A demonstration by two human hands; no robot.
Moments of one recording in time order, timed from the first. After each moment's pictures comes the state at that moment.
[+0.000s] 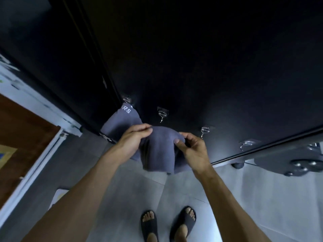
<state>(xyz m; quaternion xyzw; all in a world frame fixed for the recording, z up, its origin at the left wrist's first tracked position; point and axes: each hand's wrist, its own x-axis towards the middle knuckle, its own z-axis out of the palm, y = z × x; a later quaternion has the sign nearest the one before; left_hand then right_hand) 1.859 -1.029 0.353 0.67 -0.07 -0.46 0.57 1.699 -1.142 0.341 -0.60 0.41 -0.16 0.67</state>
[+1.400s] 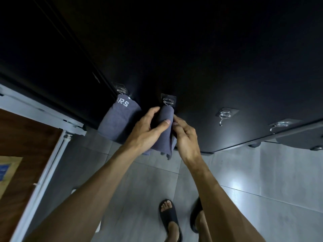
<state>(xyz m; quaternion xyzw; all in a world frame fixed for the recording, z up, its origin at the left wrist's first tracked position) 1.875 -1.049 0.318 0.78 -0.29 -0.38 0.39 1.761 -1.120 0.279 -0.59 0.41 -0.20 0.67</state>
